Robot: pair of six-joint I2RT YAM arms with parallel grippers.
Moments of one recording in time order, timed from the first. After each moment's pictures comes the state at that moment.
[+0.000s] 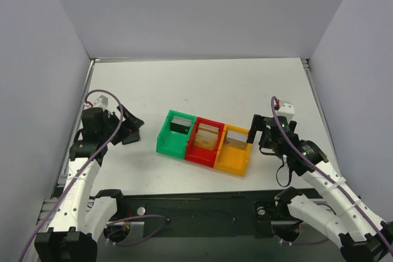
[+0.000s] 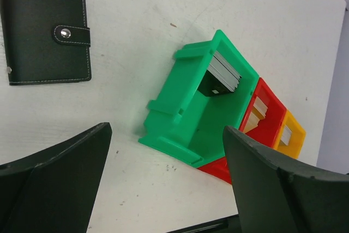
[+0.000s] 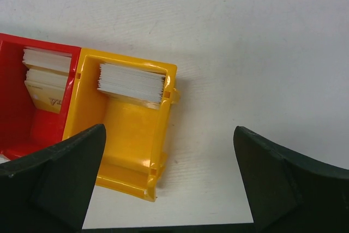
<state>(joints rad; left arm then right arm) 0.01 0.85 0.73 -0.50 0.28 -0.66 0.54 0.78 0.77 -0.71 0.41 0.52</state>
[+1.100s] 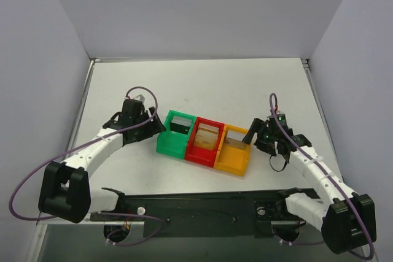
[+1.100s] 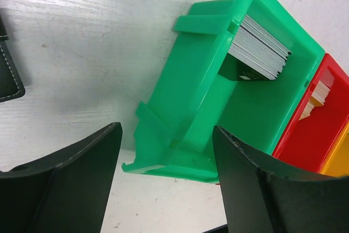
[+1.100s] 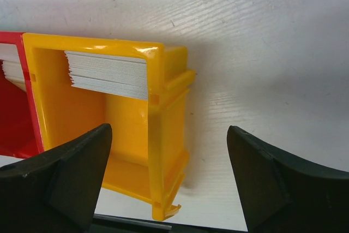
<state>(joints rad) -0.30 1.28 0.78 -0.37 0.12 -0.67 0.26 1.00 0.59 -0.51 -0.02 0.63</state>
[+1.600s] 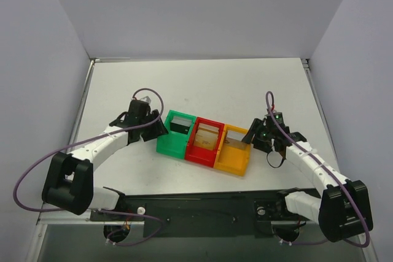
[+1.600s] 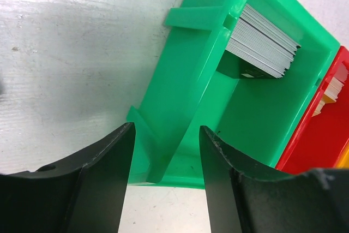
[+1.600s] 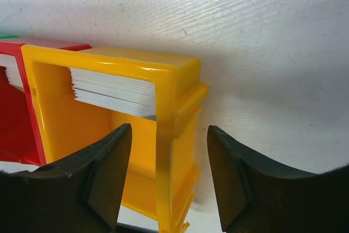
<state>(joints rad) -0.35 1.35 0.78 -0.32 0.11 -0.67 0.25 1.11 0.57 -0.38 -0.09 0.64</state>
